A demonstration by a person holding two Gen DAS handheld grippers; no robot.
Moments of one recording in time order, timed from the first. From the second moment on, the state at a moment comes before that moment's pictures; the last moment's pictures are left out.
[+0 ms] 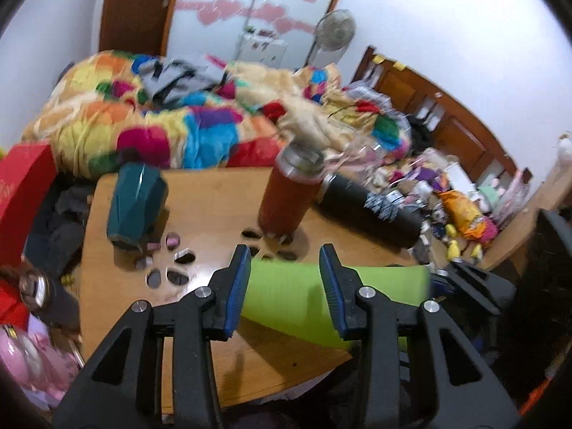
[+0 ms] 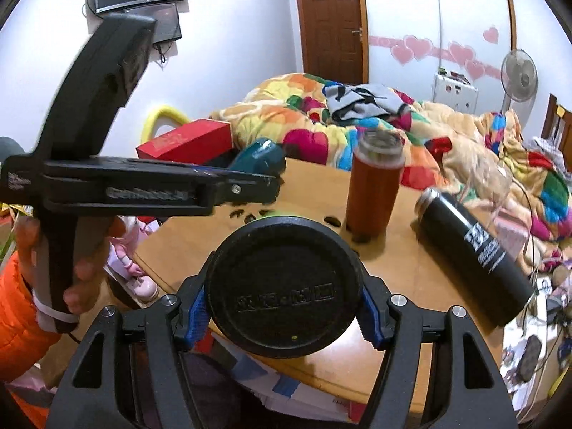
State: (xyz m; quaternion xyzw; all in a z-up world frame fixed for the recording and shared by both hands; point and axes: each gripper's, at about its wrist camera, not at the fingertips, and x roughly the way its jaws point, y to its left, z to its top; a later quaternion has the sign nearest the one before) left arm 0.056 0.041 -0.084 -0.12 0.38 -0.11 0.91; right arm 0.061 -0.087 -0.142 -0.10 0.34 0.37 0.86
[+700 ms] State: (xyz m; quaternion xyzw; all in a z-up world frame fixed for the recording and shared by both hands) left arm 0.066 0.053 -0.054 -0.12 0.36 -0.14 0.91; right arm 0.101 -0.042 -0.109 -0.11 0.31 0.37 0.87
